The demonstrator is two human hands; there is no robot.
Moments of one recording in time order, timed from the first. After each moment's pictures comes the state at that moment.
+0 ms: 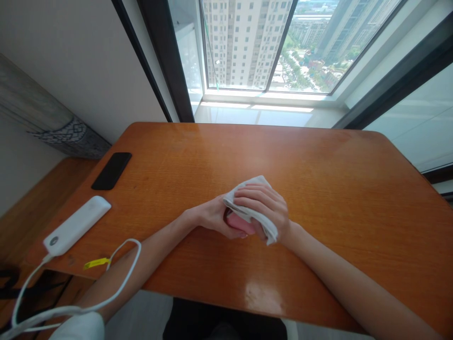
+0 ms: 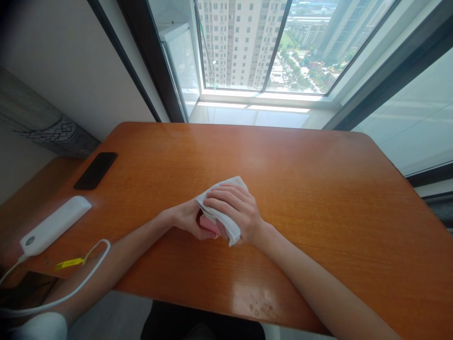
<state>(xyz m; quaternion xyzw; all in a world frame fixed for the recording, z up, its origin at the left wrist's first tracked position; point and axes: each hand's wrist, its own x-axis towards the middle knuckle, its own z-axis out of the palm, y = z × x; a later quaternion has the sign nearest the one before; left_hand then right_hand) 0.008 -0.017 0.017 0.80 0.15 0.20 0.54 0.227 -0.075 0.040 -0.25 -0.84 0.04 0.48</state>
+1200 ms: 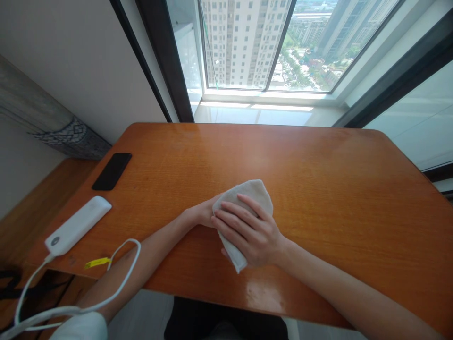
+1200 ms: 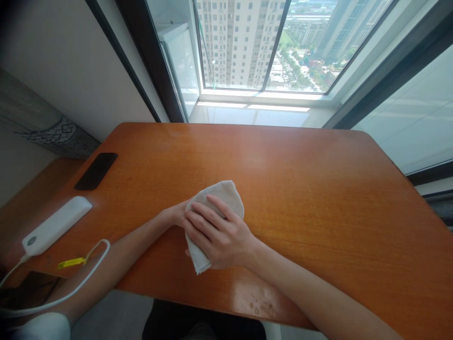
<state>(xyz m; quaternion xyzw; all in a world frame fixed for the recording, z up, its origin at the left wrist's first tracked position) 0.004 -0.048 0.016 0.74 0.47 0.23 0.42 0.190 -0.112 0.050 -0.26 -0.89 -0.15 0.35</state>
